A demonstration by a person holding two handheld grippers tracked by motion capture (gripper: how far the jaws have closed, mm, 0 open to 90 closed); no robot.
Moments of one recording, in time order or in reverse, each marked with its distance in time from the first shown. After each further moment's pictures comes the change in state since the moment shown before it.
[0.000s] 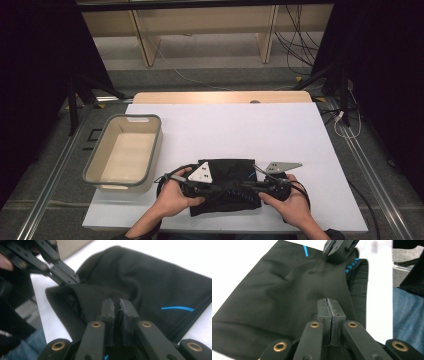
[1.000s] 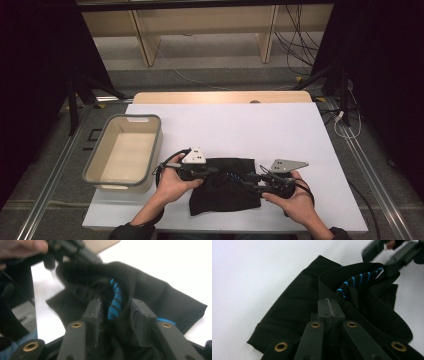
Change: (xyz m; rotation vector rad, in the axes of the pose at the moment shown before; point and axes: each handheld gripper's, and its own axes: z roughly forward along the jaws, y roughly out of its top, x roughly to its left) left arm 0.038 0.001 -0.005 -0.106 0.107 -0.115; right arm -0.011 0.002 -0.010 -0.143 0.020 -0.075
